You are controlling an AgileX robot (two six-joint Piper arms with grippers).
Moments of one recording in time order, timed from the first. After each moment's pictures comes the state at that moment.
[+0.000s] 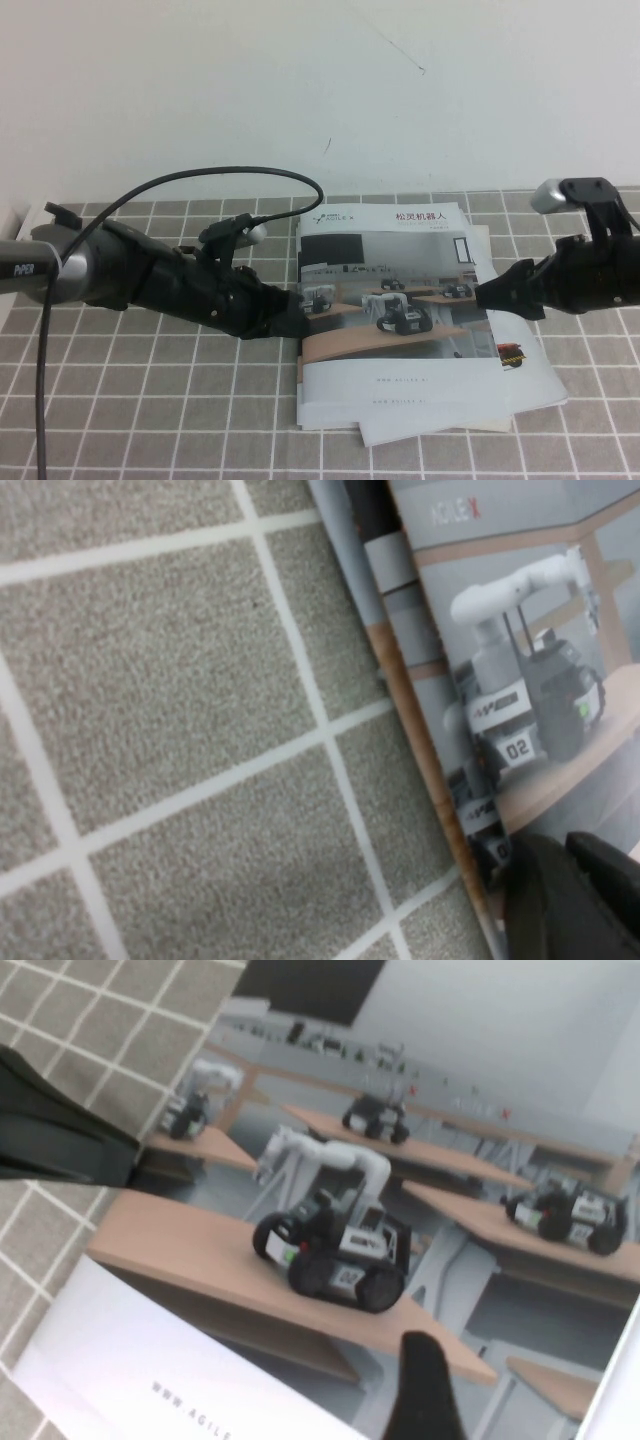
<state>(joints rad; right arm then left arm) 0.11 1.85 -0.99 1.32 0.64 -1.37 -0.23 2.07 -1.23 -1.21 0.70 0.96</state>
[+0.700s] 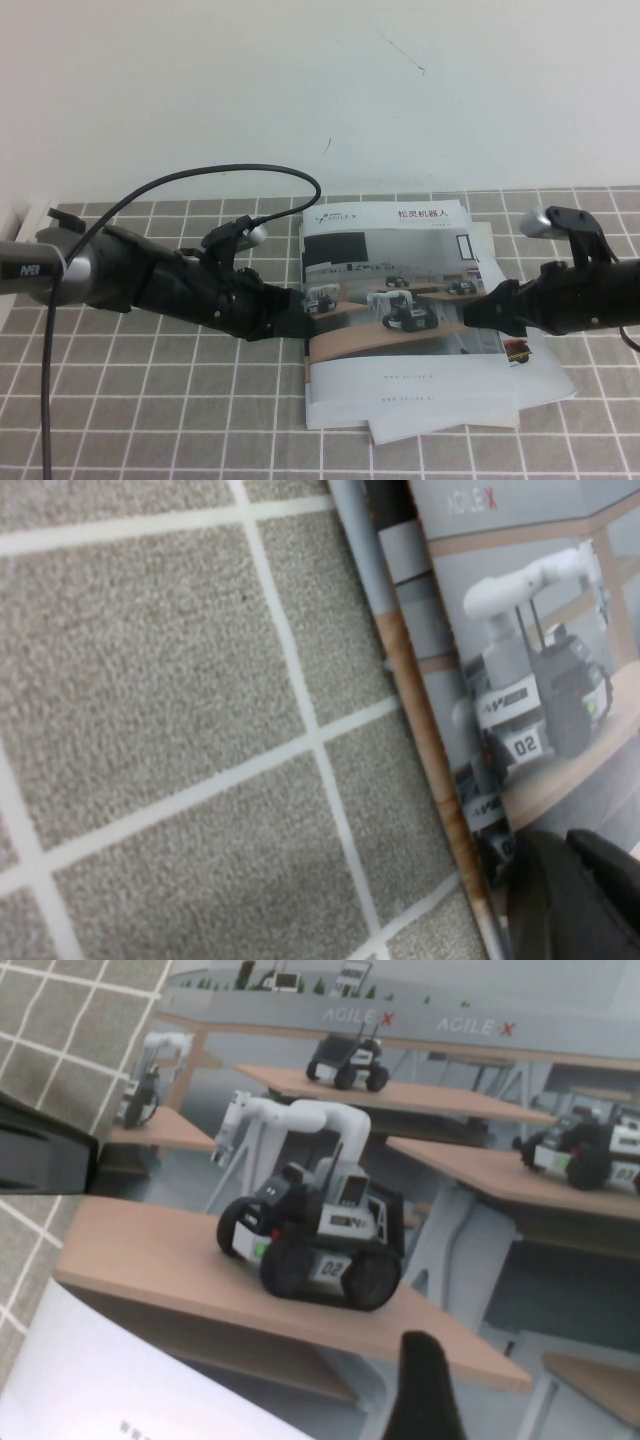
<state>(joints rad) 0.11 1.99 -0.99 1.48 0.65 -1.46 -0.23 2.11 -1.23 -1.25 0.74 0.96</state>
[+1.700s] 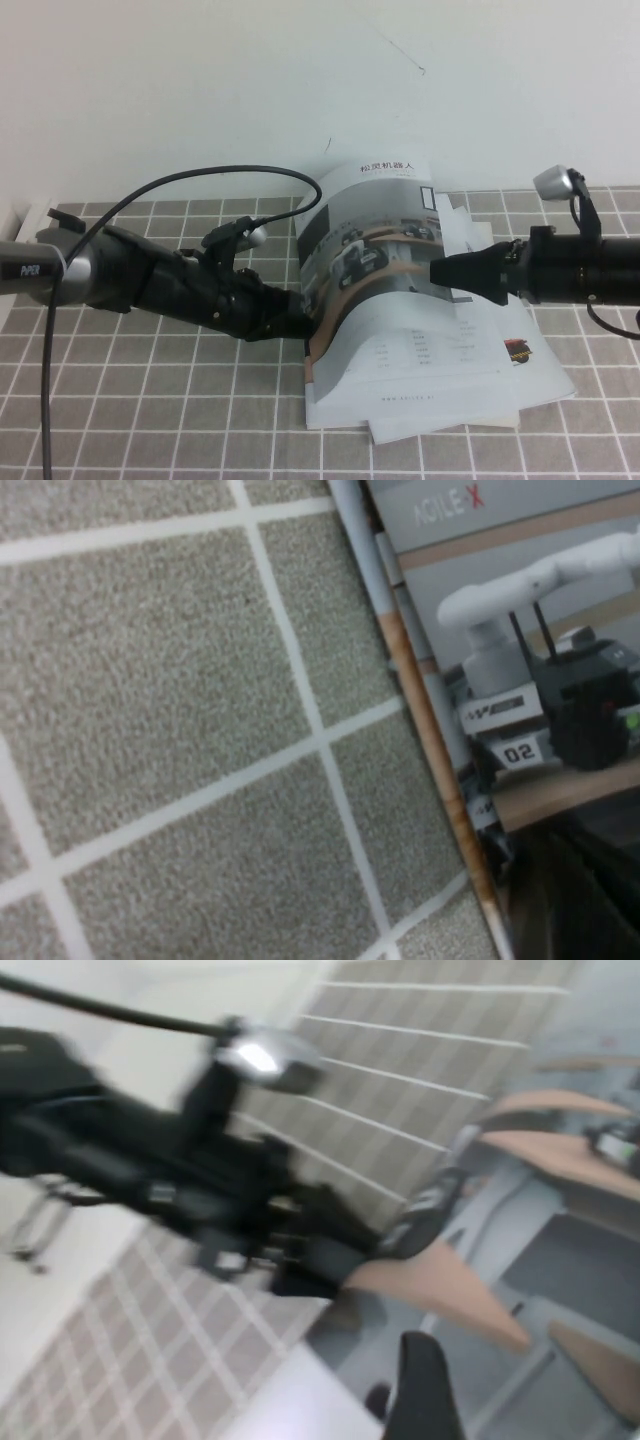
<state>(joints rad) 0.10 1.97 -0.99 1.71 1.04 -1.72 -0.23 2.11 -1.23 -1.25 0.74 0.98</state>
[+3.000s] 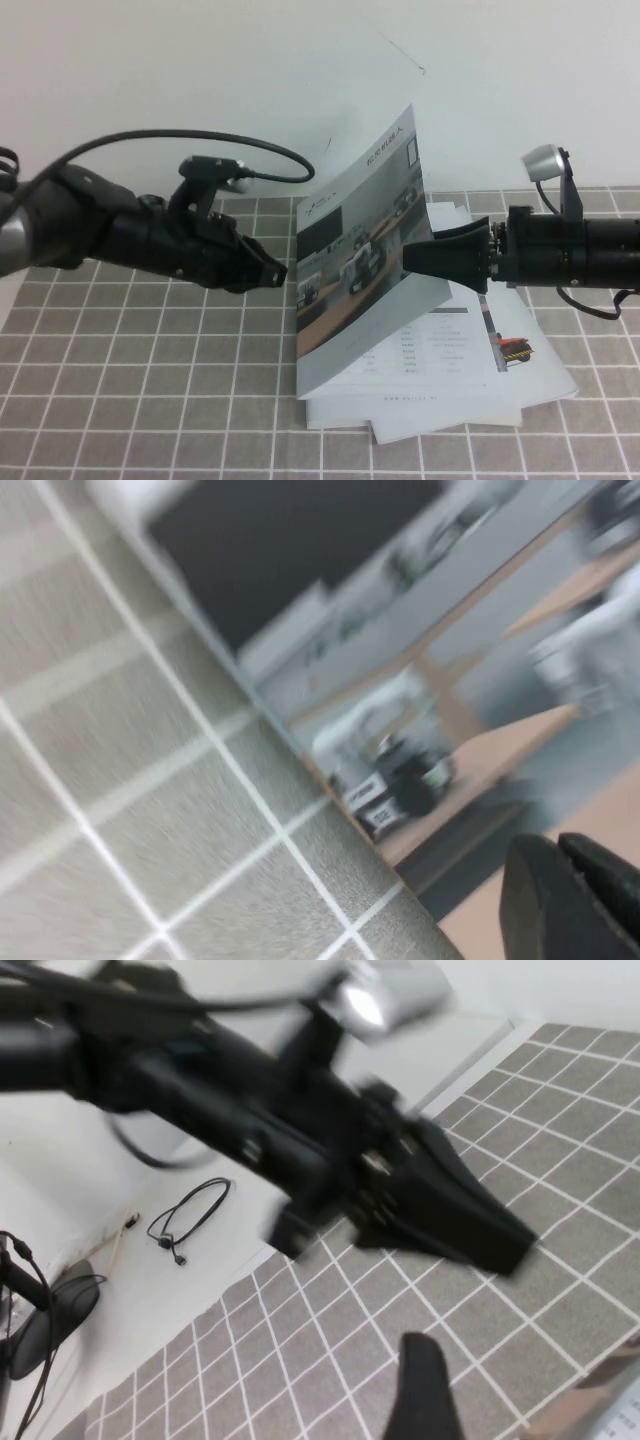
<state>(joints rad) 0.15 1.97 -1.06 1.72 1.22 -1.77 -0.21 1.89 -1.23 -1.08 0.70 1.07</state>
